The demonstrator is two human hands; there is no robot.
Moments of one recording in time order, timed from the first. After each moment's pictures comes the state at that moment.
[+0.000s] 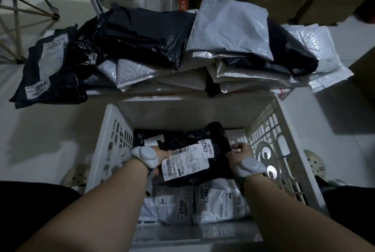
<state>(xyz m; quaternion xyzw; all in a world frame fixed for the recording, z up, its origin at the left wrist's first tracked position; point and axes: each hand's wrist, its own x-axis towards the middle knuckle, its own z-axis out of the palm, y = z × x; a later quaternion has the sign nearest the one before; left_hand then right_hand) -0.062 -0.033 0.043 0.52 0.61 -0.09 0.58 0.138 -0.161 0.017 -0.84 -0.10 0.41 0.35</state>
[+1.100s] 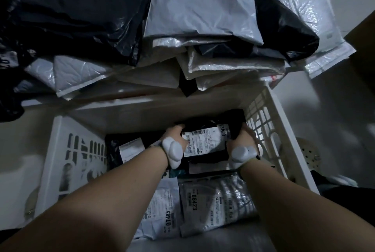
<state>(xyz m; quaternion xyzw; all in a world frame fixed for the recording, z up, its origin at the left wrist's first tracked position) 0.062 -0.016 0.005 0.74 0.50 -0.15 0.41 0.203 -0.139 -0.010 -0.93 -0.18 0.27 0.15</state>
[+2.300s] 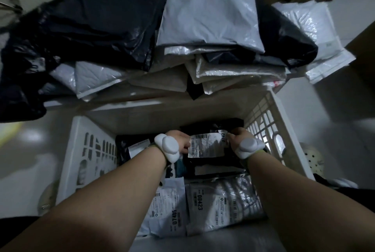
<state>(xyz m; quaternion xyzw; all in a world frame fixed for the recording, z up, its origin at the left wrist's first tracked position) 0.048 -0.021 0.040 0.51 0.58 -0.10 0.63 0.216 -0.121 0.001 -0.89 -0.21 0.40 0.11</state>
